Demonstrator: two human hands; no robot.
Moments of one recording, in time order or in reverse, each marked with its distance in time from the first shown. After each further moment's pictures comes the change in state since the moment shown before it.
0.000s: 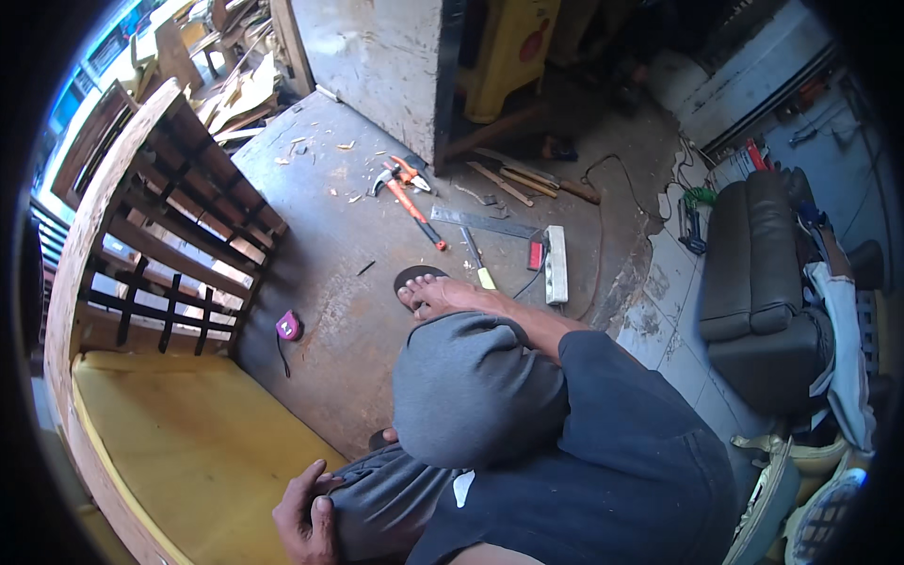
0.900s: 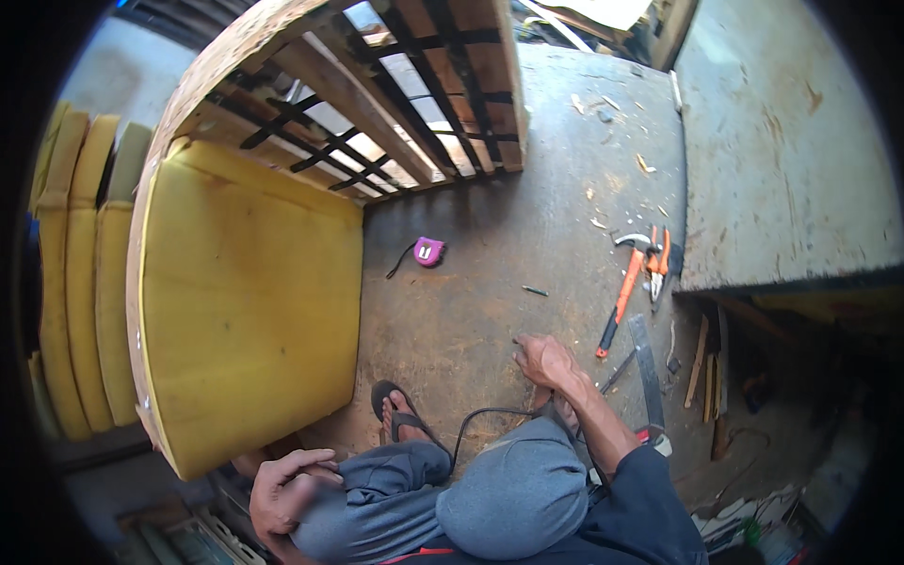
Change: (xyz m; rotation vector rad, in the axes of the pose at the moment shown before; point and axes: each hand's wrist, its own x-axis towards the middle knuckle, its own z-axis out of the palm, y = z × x) left_hand 0.050 0.089 0.085 -0.212 0.516 -0.612; right_hand 0.132 0.037 -0.026 0.032 -0.380 -0.221
